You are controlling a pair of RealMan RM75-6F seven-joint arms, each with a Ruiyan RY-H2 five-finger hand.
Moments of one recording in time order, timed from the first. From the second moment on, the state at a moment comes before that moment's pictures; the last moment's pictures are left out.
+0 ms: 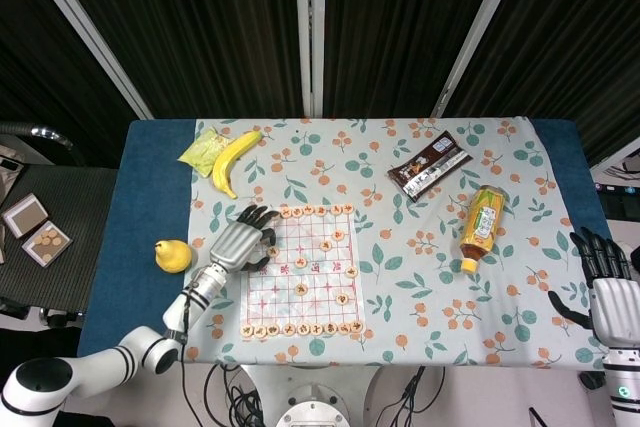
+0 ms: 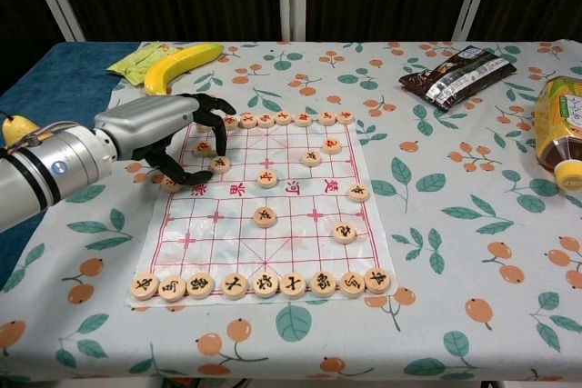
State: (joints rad) left arm -0.71 -1.84 -0.12 -1.00 1.45 0.95 -0.07; right arm 0.05 -1.26 0.07 -1.32 -1.52 1.53 0.26
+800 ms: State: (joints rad) left arm -0.79 -1.87 -0.15 -0.93 1.43 0.90 -0.12; right arm 0.05 -1.26 0.07 -1.31 -1.51 1.52 0.26
